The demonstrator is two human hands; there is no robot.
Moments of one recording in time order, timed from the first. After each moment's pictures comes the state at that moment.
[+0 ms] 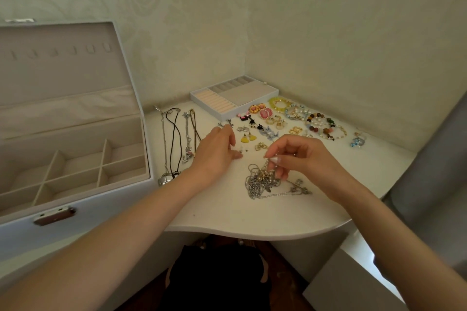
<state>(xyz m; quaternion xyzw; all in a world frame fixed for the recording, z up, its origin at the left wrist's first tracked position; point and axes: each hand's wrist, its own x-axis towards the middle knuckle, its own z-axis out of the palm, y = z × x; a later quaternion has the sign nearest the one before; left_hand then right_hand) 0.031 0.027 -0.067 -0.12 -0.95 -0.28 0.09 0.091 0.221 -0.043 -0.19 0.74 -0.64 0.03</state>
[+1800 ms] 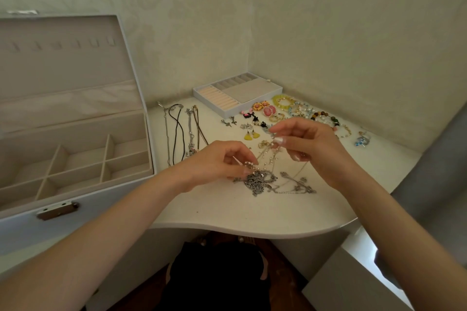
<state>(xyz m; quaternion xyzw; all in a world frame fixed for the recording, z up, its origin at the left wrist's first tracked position) 0.073 0.007 -0.042 -0.20 -0.82 -0.50 -0.18 0.078 0.219 -0.032 -0.16 0.71 -0.68 0.01</state>
